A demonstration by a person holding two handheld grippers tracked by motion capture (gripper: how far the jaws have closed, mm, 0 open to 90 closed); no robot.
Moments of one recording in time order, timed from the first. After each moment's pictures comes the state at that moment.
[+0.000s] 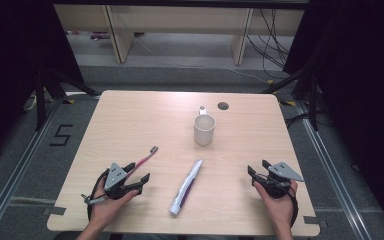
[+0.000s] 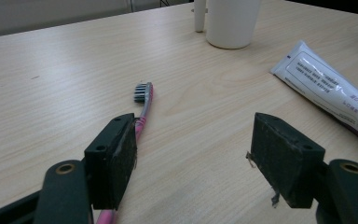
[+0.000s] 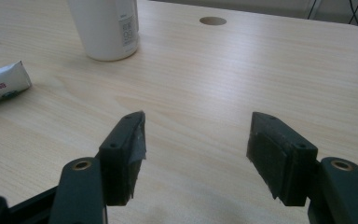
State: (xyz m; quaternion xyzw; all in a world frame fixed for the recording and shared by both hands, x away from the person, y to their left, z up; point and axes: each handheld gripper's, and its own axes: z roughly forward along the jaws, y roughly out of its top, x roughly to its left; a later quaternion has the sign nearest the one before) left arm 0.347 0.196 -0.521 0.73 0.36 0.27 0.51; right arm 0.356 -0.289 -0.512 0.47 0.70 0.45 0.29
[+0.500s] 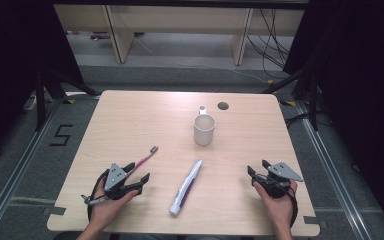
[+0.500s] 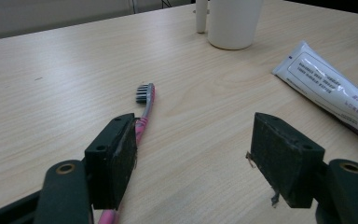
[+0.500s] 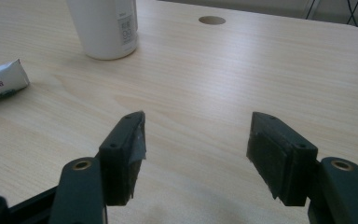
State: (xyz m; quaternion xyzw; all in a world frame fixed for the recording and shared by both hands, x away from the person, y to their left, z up) left arm 0.345 0.195 -0.521 0.73 0.37 0.27 0.51; right arm 0.356 -0.288 -0.512 0.47 0.70 0.44 0.30
